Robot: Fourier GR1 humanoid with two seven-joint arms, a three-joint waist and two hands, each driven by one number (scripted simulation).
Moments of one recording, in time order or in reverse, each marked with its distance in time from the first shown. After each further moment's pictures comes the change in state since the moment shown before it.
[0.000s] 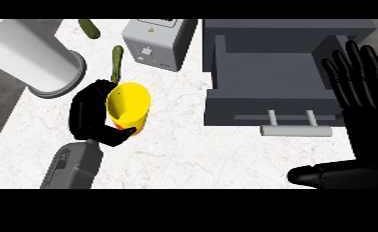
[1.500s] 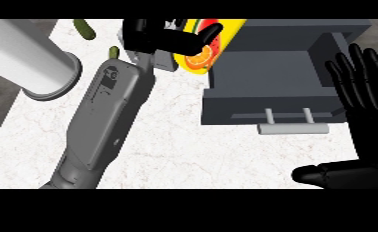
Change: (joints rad) left arm -0.648 -0.078 -0.129 0.013 -0.069 0.427 0.501; right arm 0.018 -0.009 -0.027 0.020 -0.007 0.031 -0.032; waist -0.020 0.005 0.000
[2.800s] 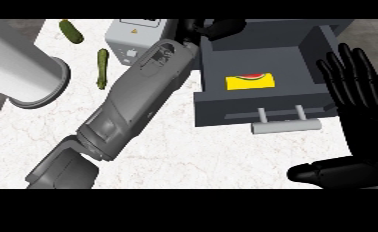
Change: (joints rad) left arm -0.362 -0.002 -0.326 0.658 0.316 0.194 -0.191; right arm -0.013 0.001 0.010 0.045 -0.006 0.039 -0.049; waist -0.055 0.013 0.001
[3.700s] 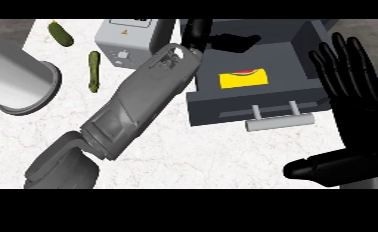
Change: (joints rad) left arm -0.038 0.000 -0.213 0.077 0.112 0.068 0.004; right arm -0.068 0.016 0.012 0.016 -0.039 -0.003 0.024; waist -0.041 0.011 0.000
